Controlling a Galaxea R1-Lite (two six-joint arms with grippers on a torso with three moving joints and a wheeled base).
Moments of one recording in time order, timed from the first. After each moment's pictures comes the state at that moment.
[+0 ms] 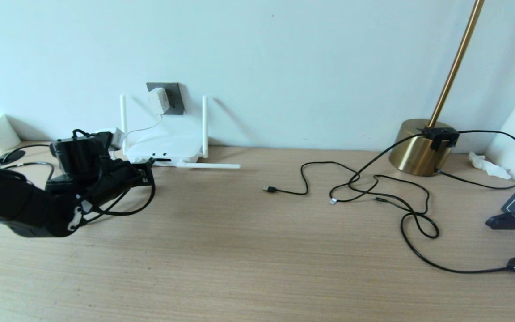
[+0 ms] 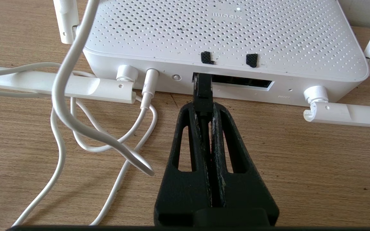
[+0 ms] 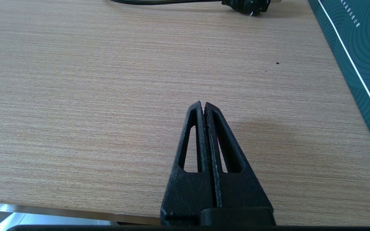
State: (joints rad) left arm 0.00 1.98 -0.98 -0.83 -0.03 0.00; right arm 0.00 0.00 -0.11 0.26 -0.01 0.00
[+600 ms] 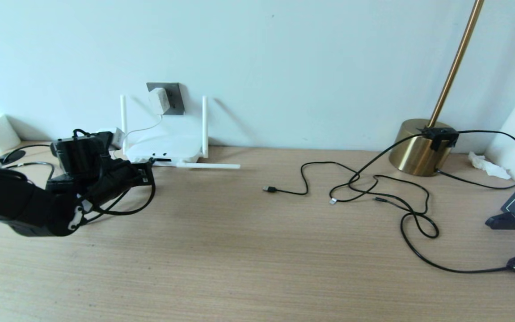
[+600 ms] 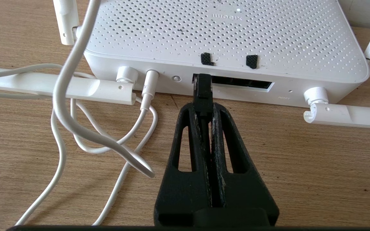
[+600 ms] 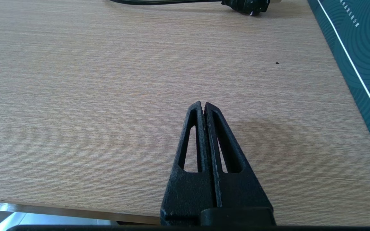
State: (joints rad) left arm 0.00 1.98 -0.98 -0.83 -0.03 0.00; right arm 0.00 0.00 -0.11 0.26 -0.01 0.00
